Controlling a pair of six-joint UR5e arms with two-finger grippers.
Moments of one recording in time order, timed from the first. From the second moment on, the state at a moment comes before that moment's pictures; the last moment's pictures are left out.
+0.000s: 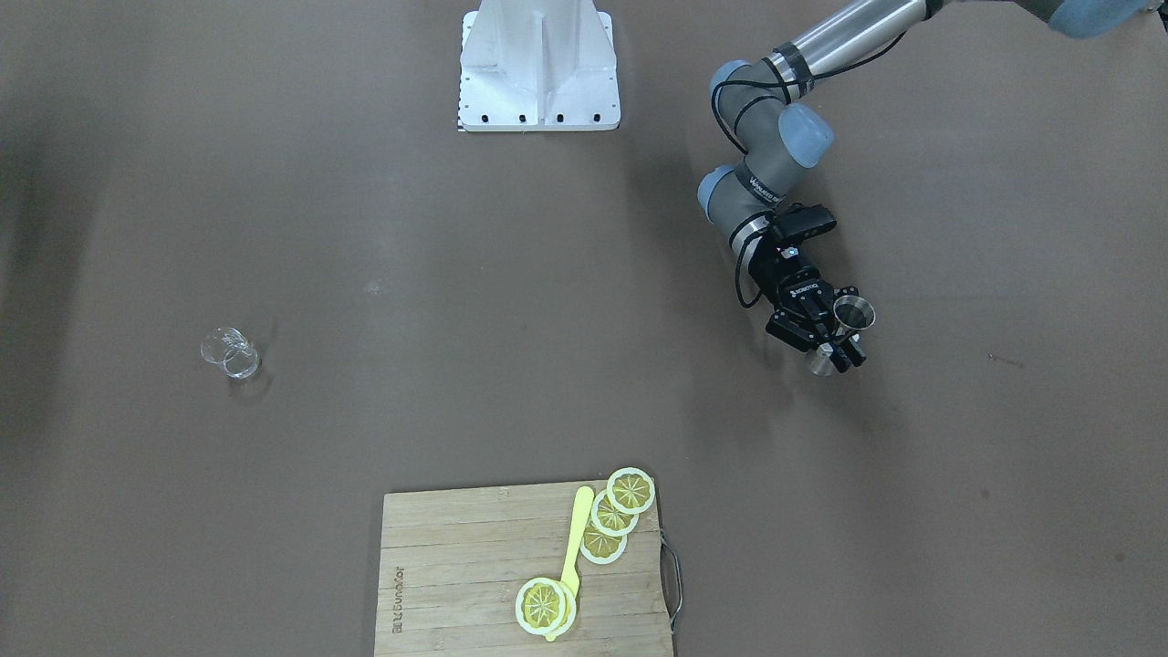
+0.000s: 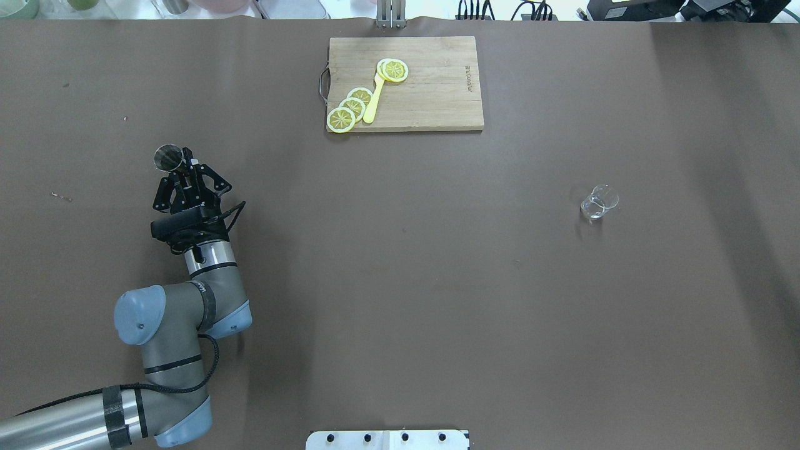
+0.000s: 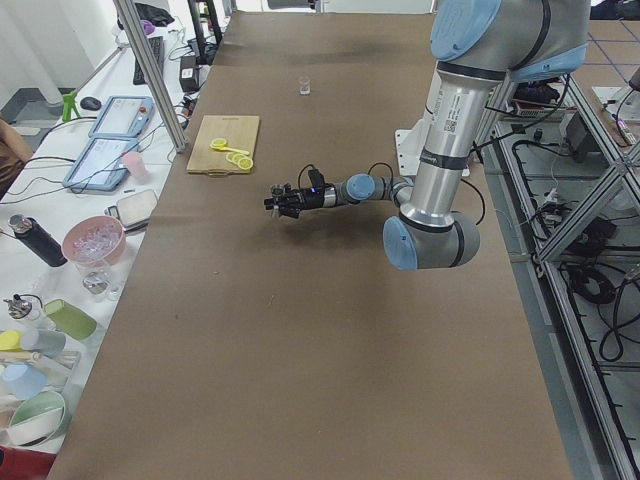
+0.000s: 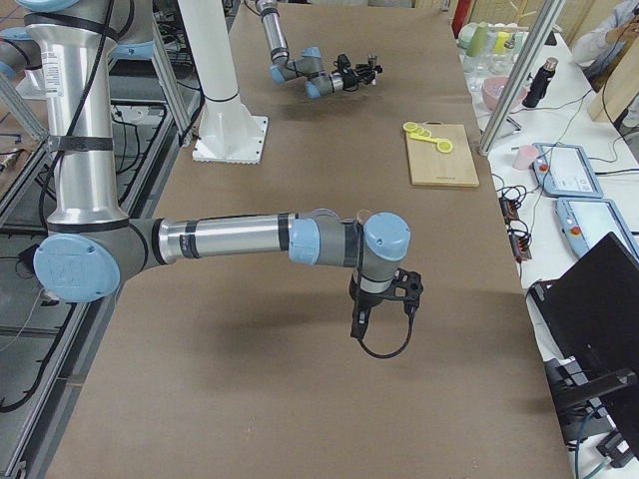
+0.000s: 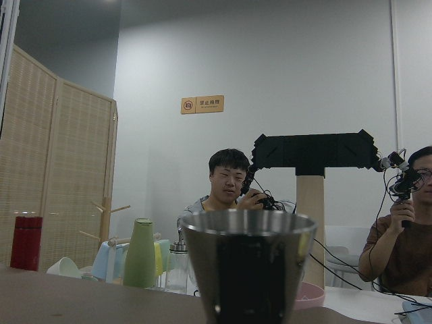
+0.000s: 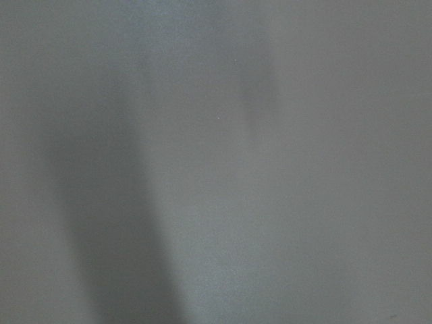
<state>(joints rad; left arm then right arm) -0.34 -1.96 -1.47 -1.09 -0.14 -2.55 1.54 -1.55 1.67 -1.73 2.30 0.15</state>
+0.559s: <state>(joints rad) -0.33 -1.96 -1.47 -1.09 -0.14 -2.55 1.54 -1.55 1.67 -1.73 2.30 0.15</state>
